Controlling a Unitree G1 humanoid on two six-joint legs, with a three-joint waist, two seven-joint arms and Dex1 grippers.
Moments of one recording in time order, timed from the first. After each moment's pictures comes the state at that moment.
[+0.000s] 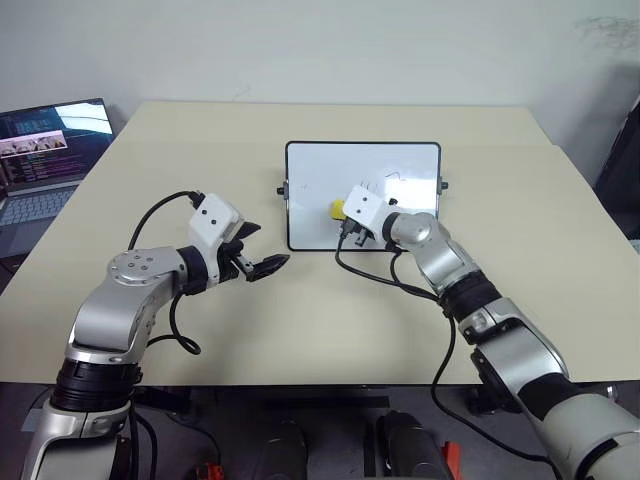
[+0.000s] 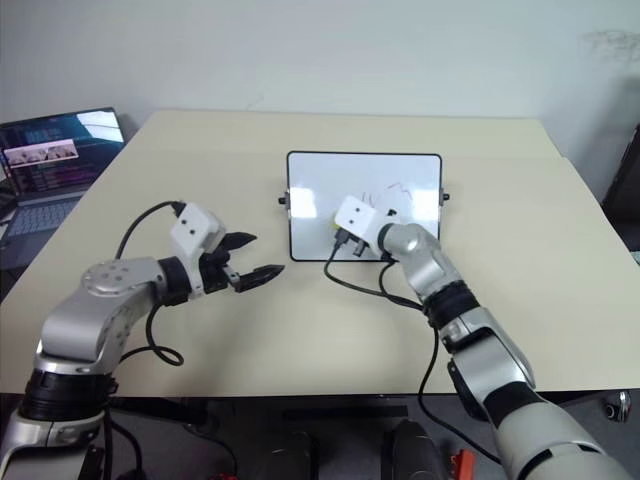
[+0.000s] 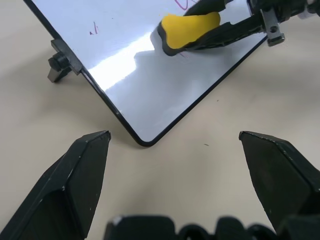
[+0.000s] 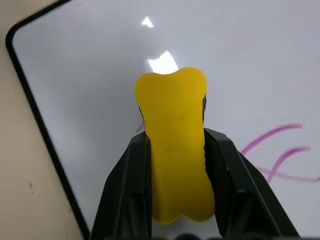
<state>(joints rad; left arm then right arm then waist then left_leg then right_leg) -0.40 0.72 0.04 -0.19 -0.35 0.67 -0.78 -0.92 -0.22 0.37 0.61 -0.30 0.21 0.53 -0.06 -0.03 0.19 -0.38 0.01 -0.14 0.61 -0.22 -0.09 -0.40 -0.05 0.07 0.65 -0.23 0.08</state>
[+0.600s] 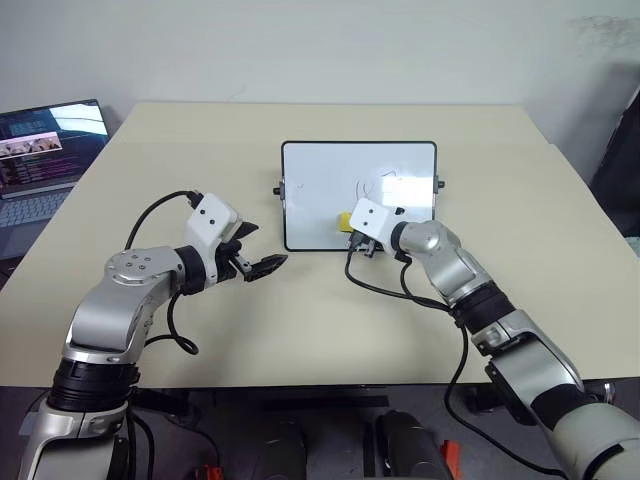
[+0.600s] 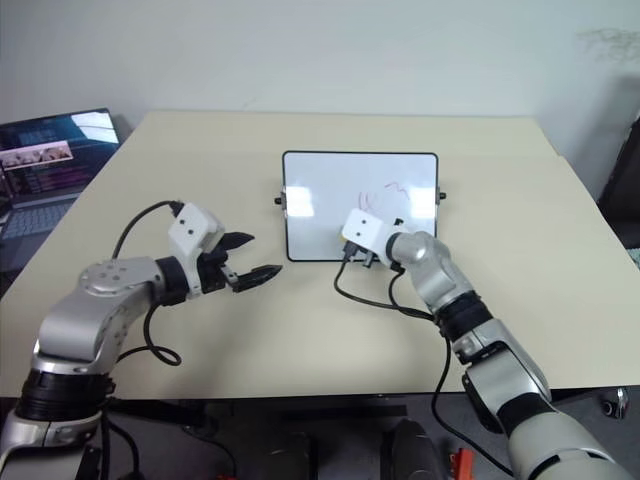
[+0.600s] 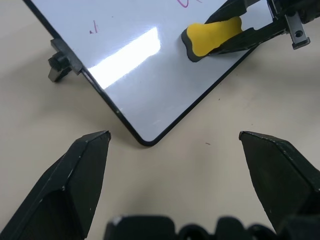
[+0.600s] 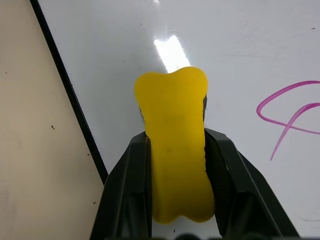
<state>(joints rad) -0.39 0.74 0.04 -0.19 -0.35 0.67 -0.77 -0.90 -0.24 0.41 0.53 -0.30 0.27 0.57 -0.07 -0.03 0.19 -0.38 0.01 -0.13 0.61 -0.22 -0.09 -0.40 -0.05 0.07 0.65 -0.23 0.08</state>
